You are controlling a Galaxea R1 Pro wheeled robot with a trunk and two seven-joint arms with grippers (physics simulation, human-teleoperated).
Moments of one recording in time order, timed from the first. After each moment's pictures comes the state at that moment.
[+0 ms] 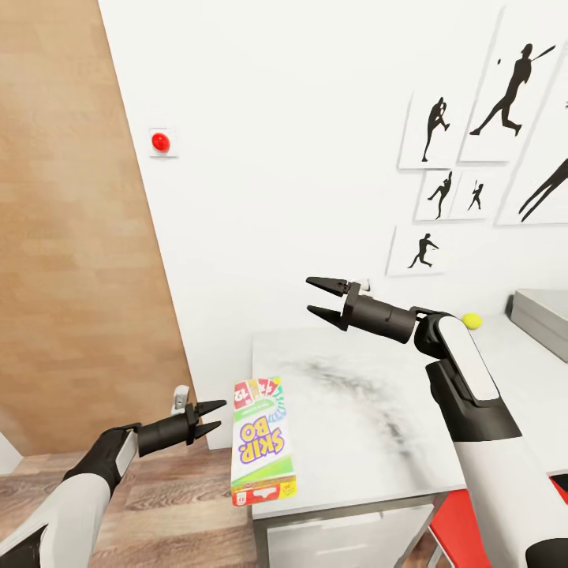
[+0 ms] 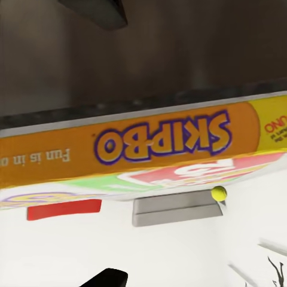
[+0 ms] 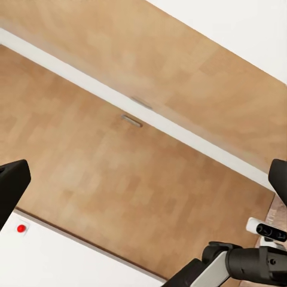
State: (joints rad) left arm -0.76 0.09 0.62 -0.41 -0.19 0.78 -1.24; right arm -0.81 -0.12 0.12 -1.43 -1.69 1.04 -0.10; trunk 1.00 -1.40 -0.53
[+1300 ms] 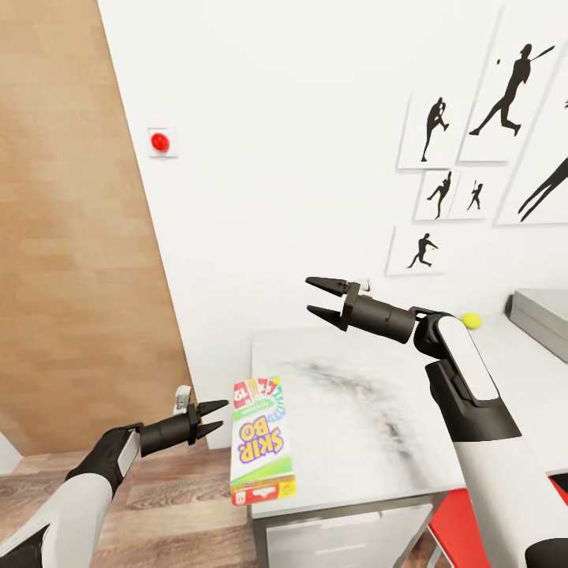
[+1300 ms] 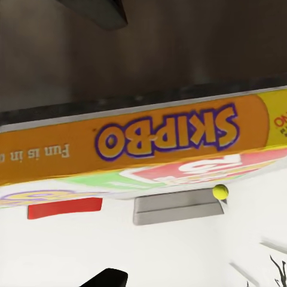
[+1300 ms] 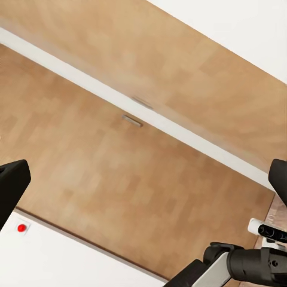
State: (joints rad) left arm -0.76 0.08 0.62 -0.41 -0.19 0.78 -1.24; right arm -0.81 -0.11 0.12 -1.43 -1.69 1.04 -0.10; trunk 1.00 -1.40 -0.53
